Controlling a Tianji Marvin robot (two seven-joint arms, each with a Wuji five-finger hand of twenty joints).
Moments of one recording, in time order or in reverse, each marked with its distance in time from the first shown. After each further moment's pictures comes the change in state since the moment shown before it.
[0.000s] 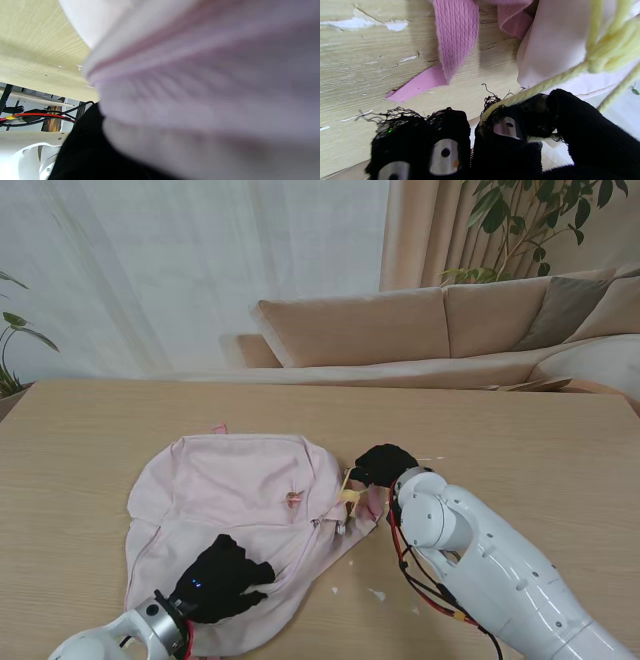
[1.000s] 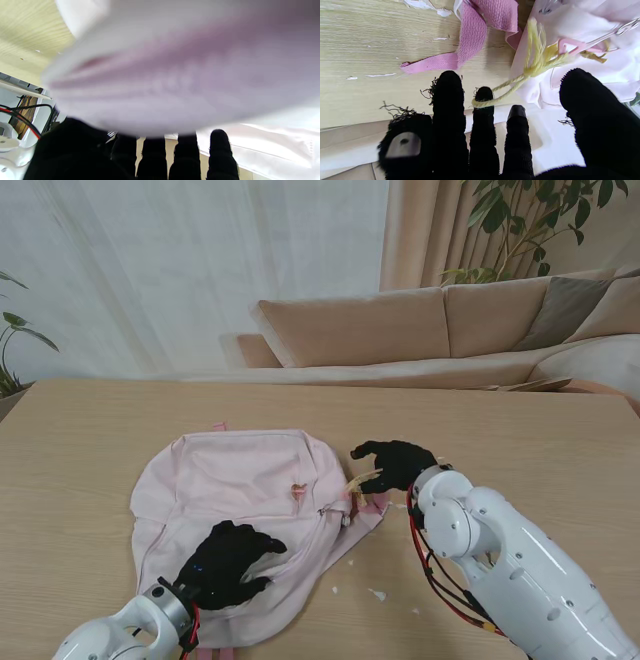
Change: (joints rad) left arm -0.066 -0.001 0.048 0.004 -0.152 0.156 -0.118; right arm -0.127 0.070 0.133 -0.223 -0.266 -0.073 0.193; left_hand -0.252 0.034 0.238 0.045 -0.367 -0.002 -0.329 -0.733 -0.556 -0.056 -0.659 -0.566 -0.391 -0.076 -0.814 -0.445 -0.131 -0.013 -0.643 -0.136; right_hand 0.072 -0.189 -0.127 -0.083 -0.866 0.134 -0.820 -1.121 -0.745 0.155 -0.599 -0.429 -0.301 0.029 -0.616 -0.221 -0.191 -0.099 0.000 -0.338
